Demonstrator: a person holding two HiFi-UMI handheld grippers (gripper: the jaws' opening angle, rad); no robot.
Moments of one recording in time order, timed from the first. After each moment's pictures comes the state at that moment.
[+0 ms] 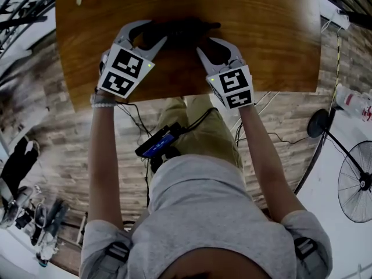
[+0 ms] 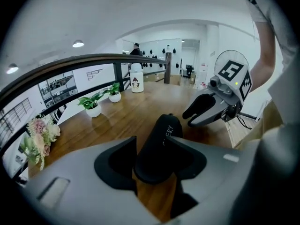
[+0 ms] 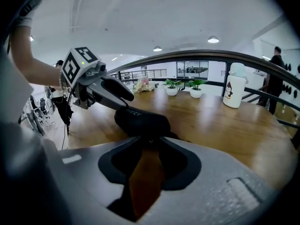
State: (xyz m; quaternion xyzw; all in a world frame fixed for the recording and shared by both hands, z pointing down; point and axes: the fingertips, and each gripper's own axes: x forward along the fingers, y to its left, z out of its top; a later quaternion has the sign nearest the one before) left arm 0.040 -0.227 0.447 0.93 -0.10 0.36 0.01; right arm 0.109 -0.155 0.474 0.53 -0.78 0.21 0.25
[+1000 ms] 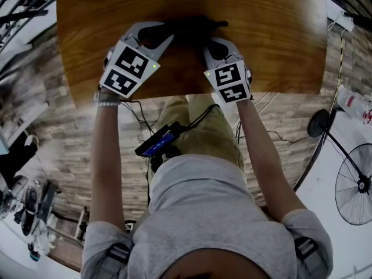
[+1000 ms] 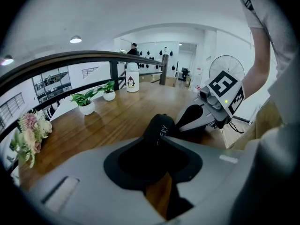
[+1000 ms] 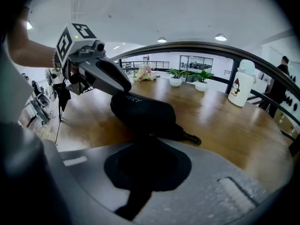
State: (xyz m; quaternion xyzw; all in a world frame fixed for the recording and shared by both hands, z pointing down) left arm 0.051 -0.211 0.449 0.93 -0.07 0.35 0.03; right arm 0.110 -0.157 0.505 0.52 -0.76 0.21 0.32
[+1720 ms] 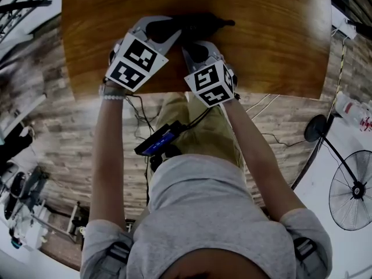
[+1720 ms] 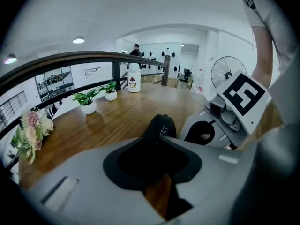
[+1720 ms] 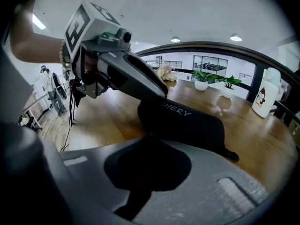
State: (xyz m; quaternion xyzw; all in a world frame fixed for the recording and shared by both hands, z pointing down) left arm 0.056 -0.215 0.454 0.93 -0.08 0.35 0.04; right arm 0.041 -0.164 0.509 0.46 -0.80 0.20 0.33
